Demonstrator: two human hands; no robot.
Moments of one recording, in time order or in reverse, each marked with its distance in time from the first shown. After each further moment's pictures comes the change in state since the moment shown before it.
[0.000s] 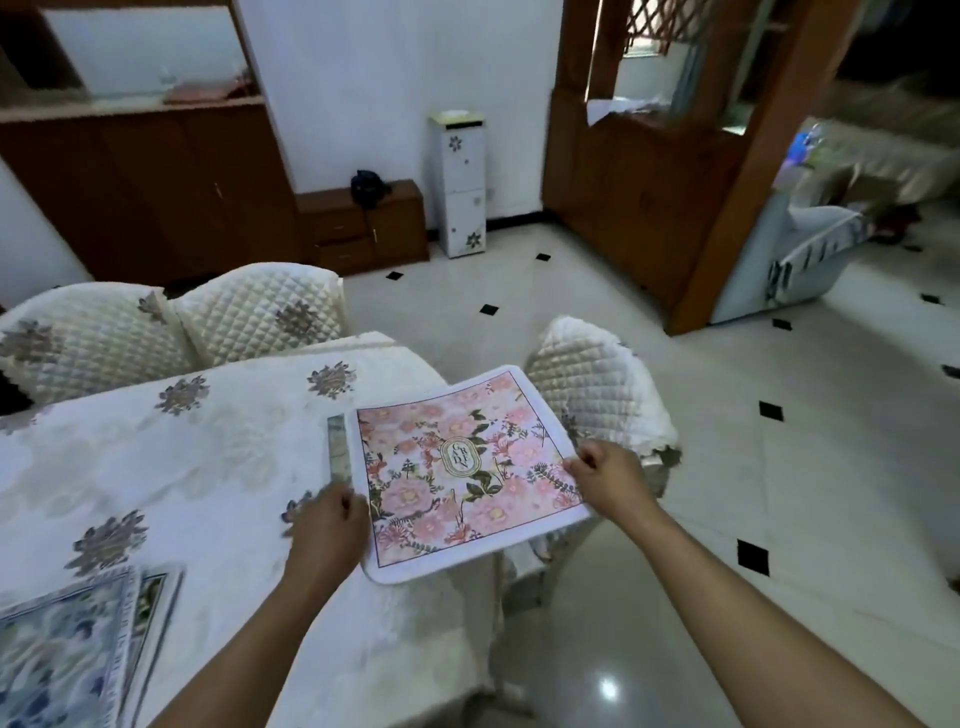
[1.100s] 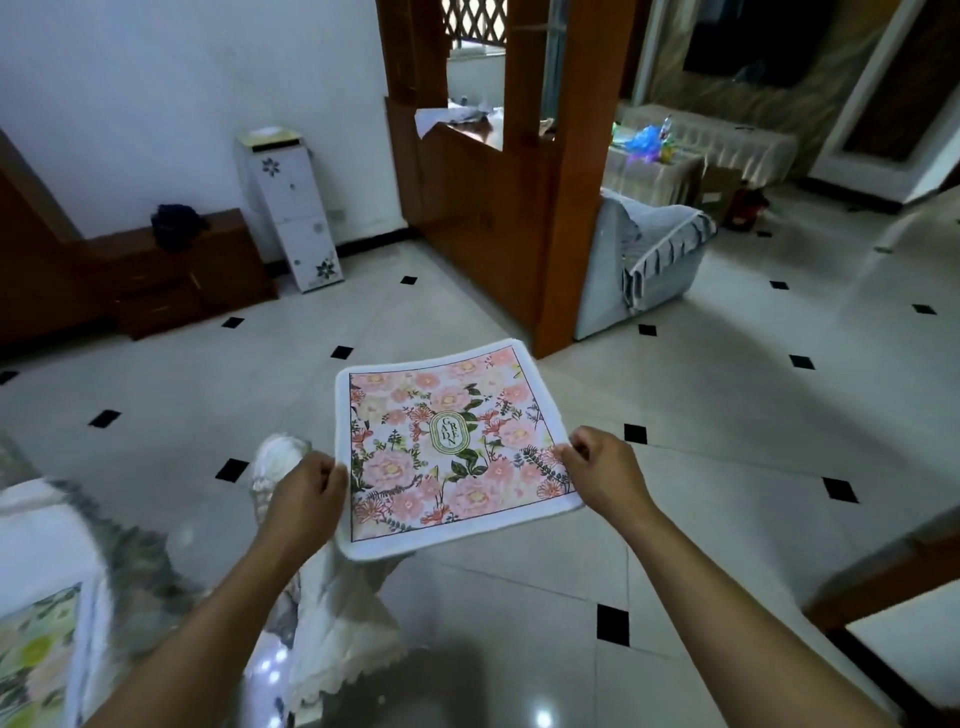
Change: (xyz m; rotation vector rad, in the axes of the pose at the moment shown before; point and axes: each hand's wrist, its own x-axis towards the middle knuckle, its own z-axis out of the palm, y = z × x) left_hand 0.149 0.489 0.358 0.012 -0.124 0.285; right_hand 0.311 0.378 -0.327 0.054 0.208 0.125
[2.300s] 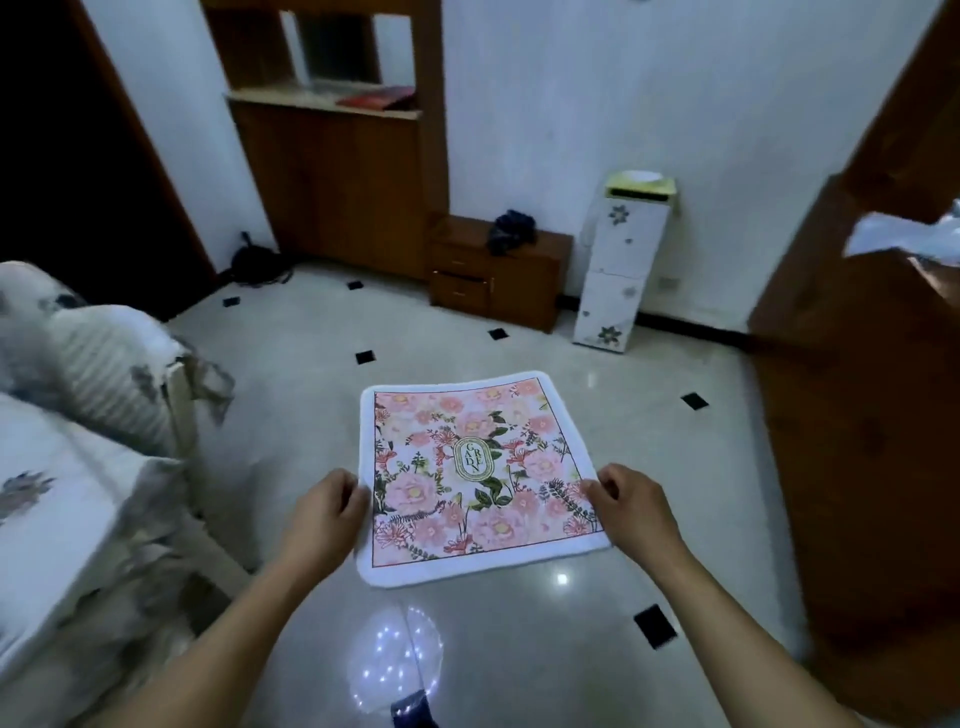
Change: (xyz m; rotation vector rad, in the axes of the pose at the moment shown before) left_hand 0.488 -0.030 0.013 -0.049 0.508 -0.692; right_hand 0.682 -0.236 0.293 0.011 -0.625 -0.614
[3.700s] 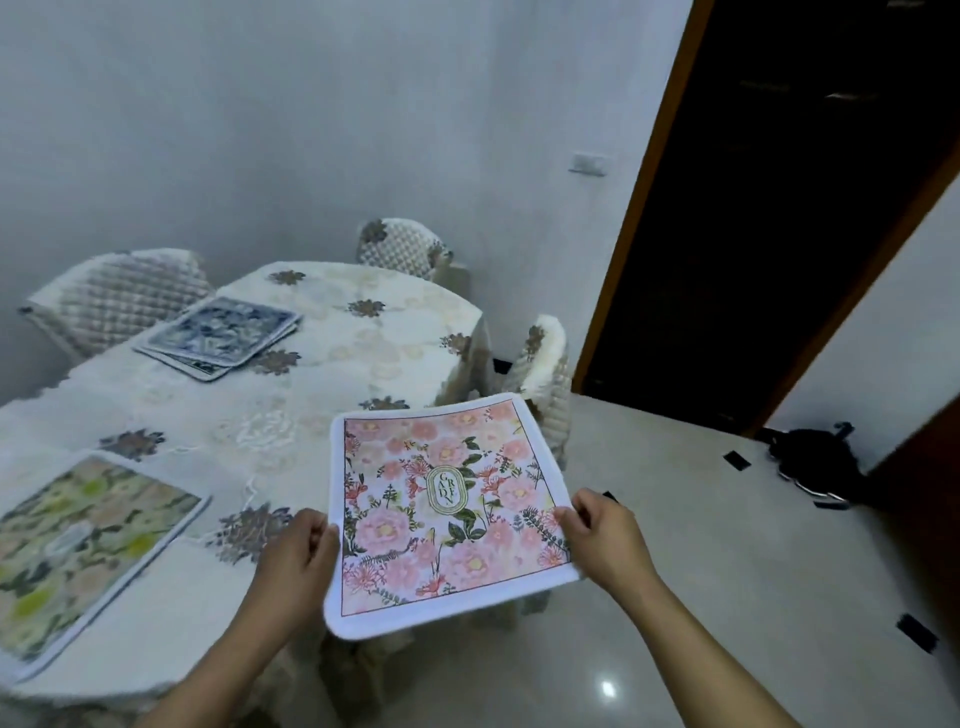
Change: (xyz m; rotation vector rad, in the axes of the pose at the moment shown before) left_hand 0.474 -0.298 -0.226 -0.061 1.138 -1.008; right_hand 0.576 -0.704 0.623 0.016 -0.982 -1.159
